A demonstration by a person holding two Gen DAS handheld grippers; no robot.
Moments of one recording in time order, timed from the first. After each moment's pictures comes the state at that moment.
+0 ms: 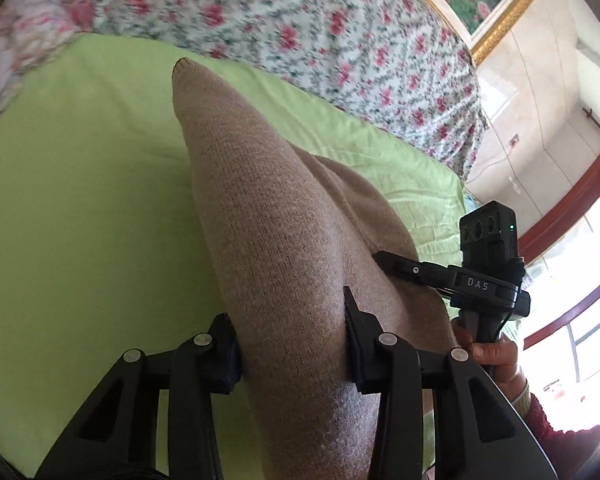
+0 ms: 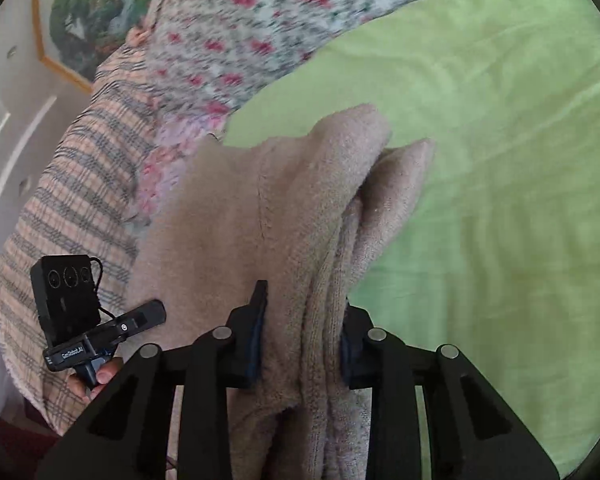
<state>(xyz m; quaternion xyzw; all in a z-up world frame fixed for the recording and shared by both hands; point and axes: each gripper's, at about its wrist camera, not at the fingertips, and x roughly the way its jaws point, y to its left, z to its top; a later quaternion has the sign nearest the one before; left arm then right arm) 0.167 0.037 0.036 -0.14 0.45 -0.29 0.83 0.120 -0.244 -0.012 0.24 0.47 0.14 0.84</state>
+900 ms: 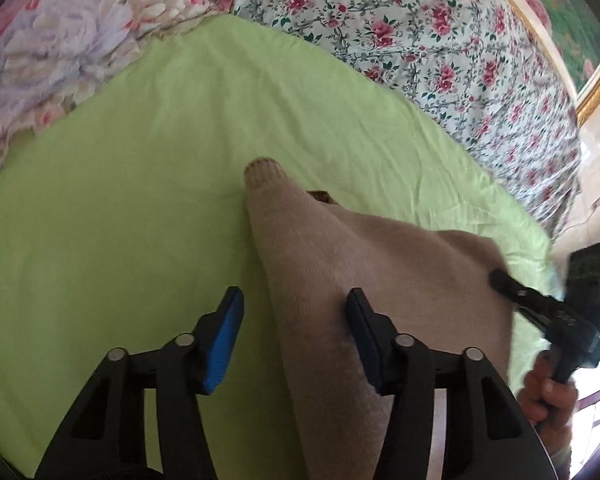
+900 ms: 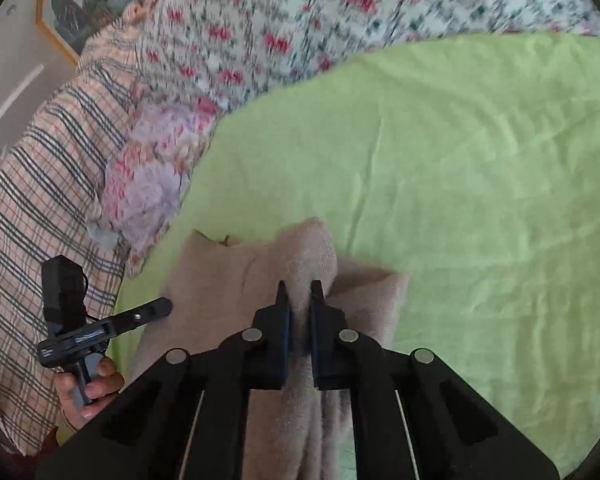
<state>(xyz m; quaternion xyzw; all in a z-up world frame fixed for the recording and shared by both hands) 0.252 0.118 -0.006 -0.16 0.47 -0.12 0.86 0.179 -0.225 0.000 0.15 0.45 0.06 0.88</state>
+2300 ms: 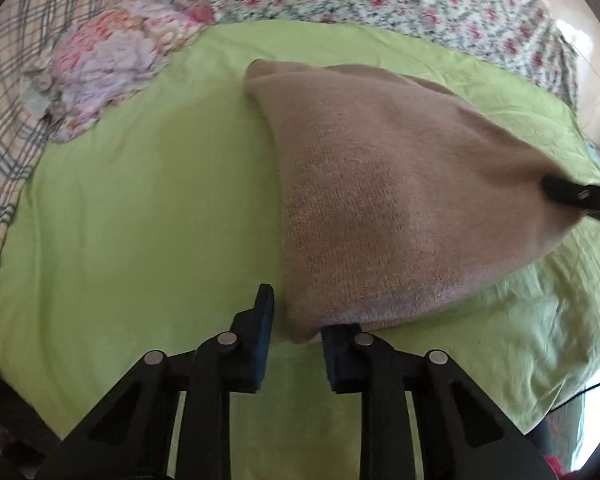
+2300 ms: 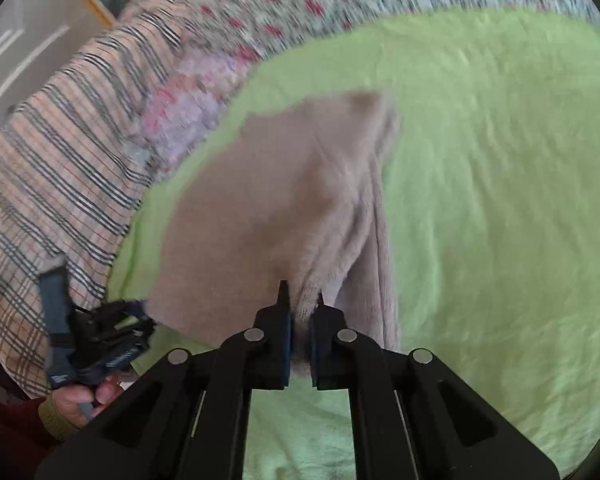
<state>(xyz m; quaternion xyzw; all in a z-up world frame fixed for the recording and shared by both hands) 0.018 0.082 -0.030 0.03 0.46 -0.06 0.89 0.003 -0.173 0.016 0.08 0.45 0.10 0.88</state>
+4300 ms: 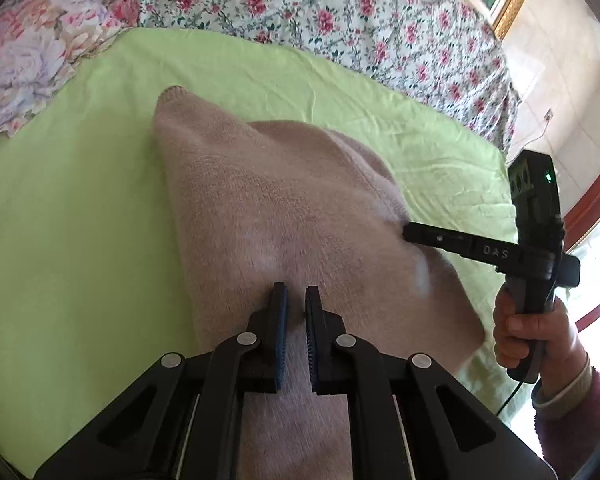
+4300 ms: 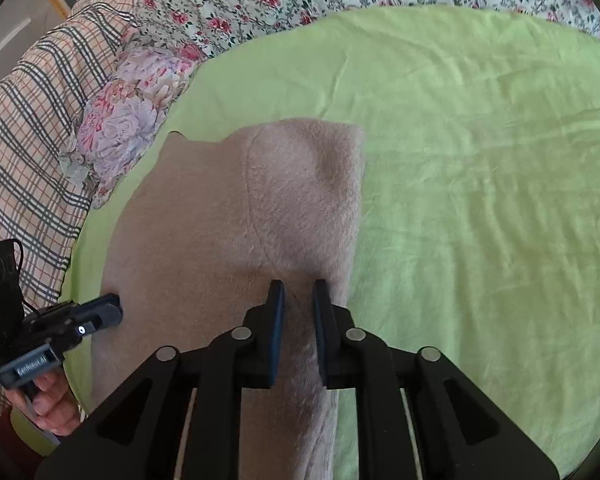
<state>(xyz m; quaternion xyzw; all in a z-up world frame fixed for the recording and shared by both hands) 0.125 0.081 -0.005 -0.08 0.45 -0.23 0.86 0.097 -0.201 -0.015 0.07 0.50 0.03 0.86</state>
